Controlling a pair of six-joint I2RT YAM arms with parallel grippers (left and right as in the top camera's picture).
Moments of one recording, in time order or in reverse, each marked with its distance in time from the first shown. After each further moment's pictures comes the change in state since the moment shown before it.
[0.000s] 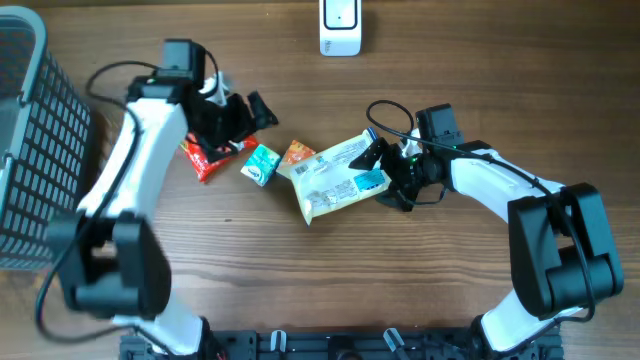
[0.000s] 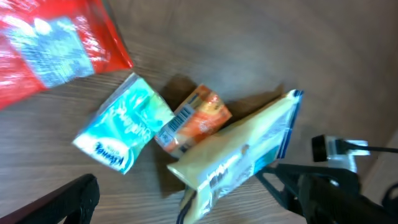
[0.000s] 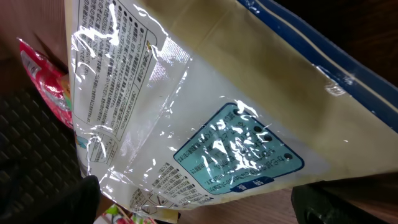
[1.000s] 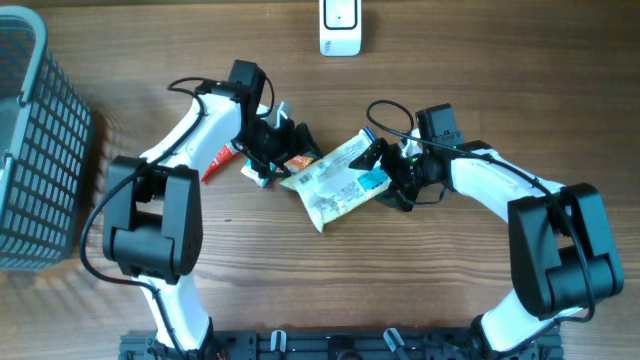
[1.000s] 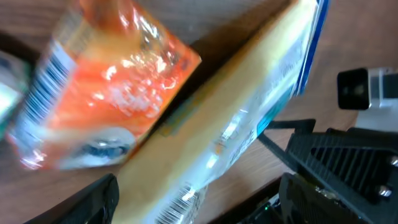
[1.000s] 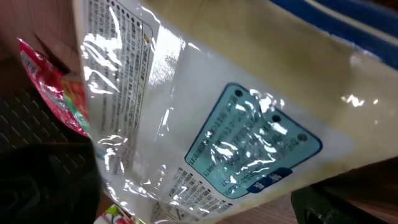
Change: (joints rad) left arm -0.175 0.214 0.000 0.002 0.192 0.067; right arm 0.000 0.000 0.000 -0.001 0.001 0.000
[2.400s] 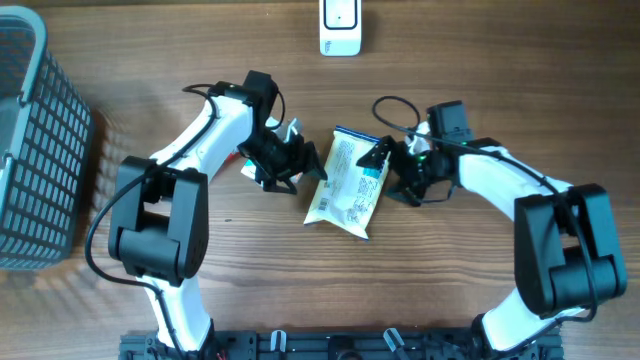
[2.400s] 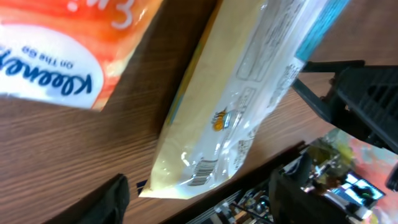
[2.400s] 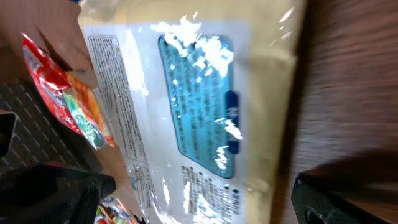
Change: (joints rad) left arm -0.048 0.000 0.000 -0.150 -0.001 0.090; right arm -0.030 -0.001 0.013 -0.027 0.008 -0.118
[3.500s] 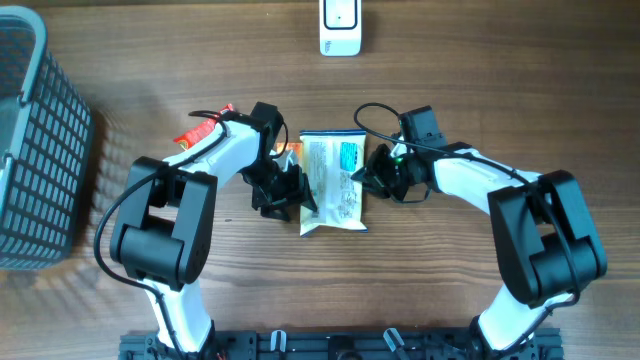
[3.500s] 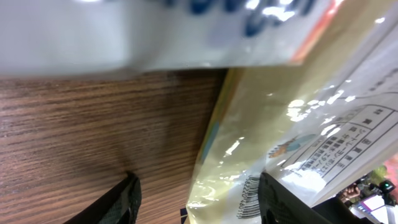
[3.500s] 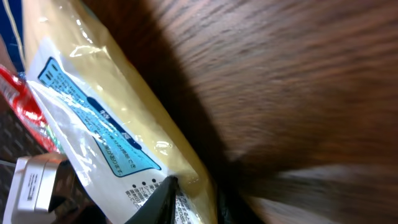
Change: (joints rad) left arm -0.031 -0.014 -0.209 0.130 -0.113 -0.056; right arm 0.102 0.074 0.000 0.137 0.073 0.207
